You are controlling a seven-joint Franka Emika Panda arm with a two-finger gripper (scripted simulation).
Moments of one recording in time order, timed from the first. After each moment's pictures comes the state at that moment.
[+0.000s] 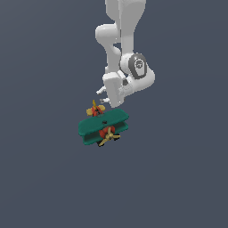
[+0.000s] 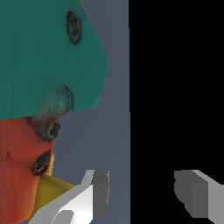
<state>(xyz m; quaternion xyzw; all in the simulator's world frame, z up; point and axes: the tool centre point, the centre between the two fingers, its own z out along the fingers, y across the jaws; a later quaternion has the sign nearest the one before) -0.124 -0.068 0.206 0.76 0.13 0.12 0.63</state>
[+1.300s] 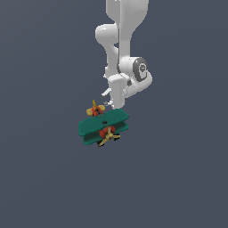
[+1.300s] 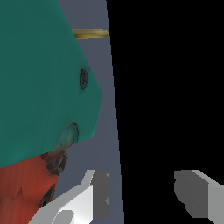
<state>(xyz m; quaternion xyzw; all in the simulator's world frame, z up) -0.111 -0.045 0.199 0.70 0.18 0.22 0.65</state>
